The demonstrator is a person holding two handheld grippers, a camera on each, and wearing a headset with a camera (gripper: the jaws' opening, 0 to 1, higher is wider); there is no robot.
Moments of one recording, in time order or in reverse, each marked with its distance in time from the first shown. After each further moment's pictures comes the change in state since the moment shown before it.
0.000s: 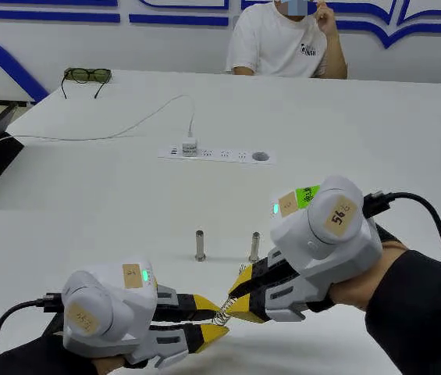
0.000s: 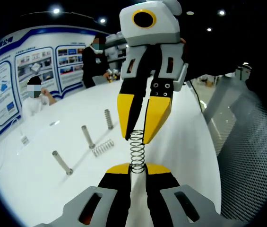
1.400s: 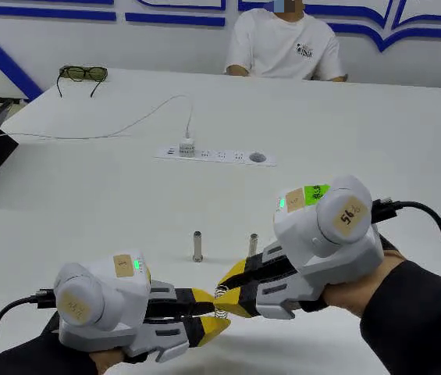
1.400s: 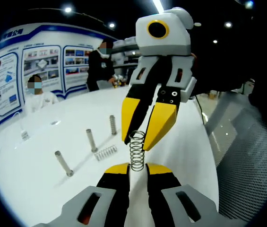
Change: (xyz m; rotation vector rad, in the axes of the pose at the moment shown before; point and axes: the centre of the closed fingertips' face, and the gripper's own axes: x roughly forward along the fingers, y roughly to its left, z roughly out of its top) left arm -0.002 0.008 0.009 -0.084 -0.072 0.010; right arm -0.001 -0.009 0.011 0.060 -0.085 -0.049
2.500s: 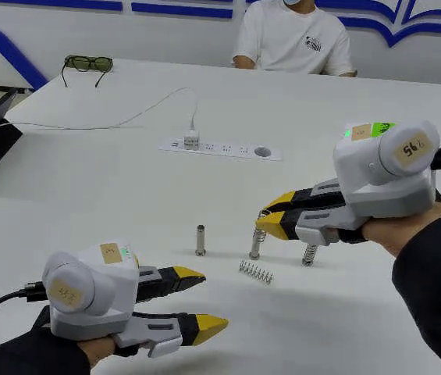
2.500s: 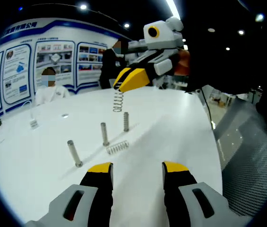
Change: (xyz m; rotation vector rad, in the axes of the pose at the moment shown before) left arm -0.009 0.019 -0.008 -0.089 -0.015 0.083; right arm -0.050 -0.094 0.008 0.099 -0.085 -0.262
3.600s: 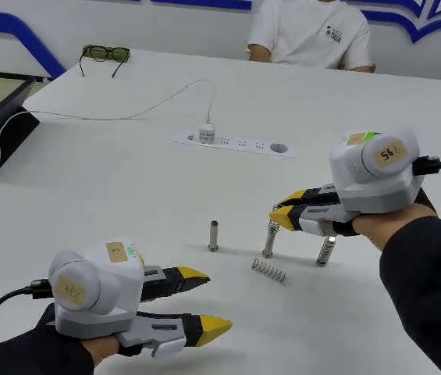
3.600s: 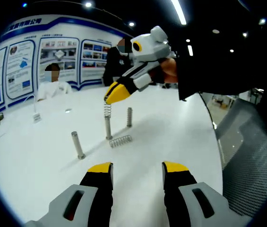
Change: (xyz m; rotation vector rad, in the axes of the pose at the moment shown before) left arm -0.006 0.005 -0.011 -0.035 0.011 0.023; right arm 0.039 -0.038 -0.030 0.068 0.048 -0.061
